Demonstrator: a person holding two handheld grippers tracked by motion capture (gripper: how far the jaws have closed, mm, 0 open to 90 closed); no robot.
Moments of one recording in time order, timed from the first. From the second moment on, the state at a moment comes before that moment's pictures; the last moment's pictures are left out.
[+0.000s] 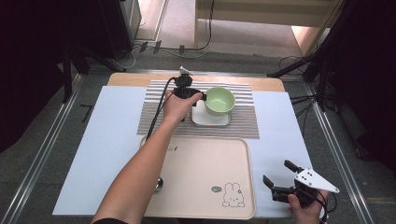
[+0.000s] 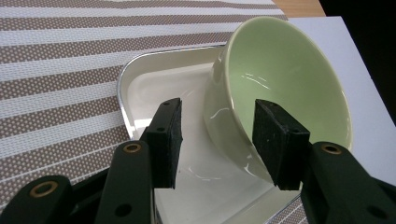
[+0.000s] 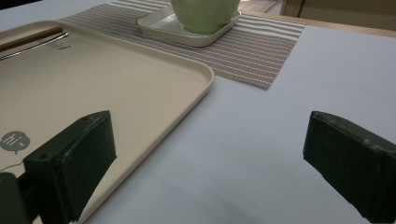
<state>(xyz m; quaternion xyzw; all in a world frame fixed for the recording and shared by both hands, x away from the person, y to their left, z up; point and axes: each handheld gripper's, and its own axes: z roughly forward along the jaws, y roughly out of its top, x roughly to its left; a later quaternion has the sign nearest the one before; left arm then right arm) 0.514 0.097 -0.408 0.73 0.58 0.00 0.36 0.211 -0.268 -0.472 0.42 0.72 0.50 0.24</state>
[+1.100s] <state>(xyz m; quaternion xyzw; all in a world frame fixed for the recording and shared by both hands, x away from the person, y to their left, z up) 0.532 0.069 -0.425 0.75 0.60 -0.01 0.29 0.211 -0.275 -0.473 0.43 0.71 0.50 0.24</state>
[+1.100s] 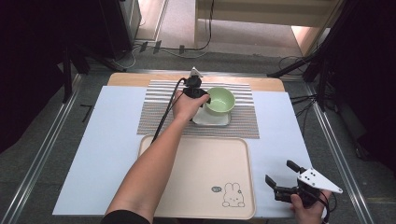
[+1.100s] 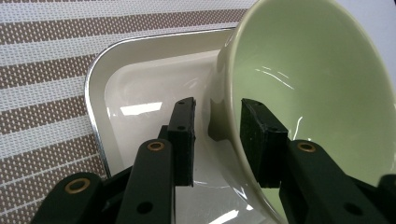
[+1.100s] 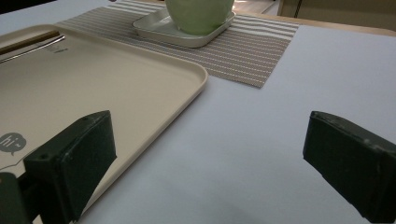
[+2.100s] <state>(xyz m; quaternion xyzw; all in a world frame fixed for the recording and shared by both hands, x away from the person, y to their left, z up) 0.539 0.059 -0.422 0.74 0.63 0.00 0.24 0.211 -0.275 -0.474 0.43 0.71 0.50 0.24</state>
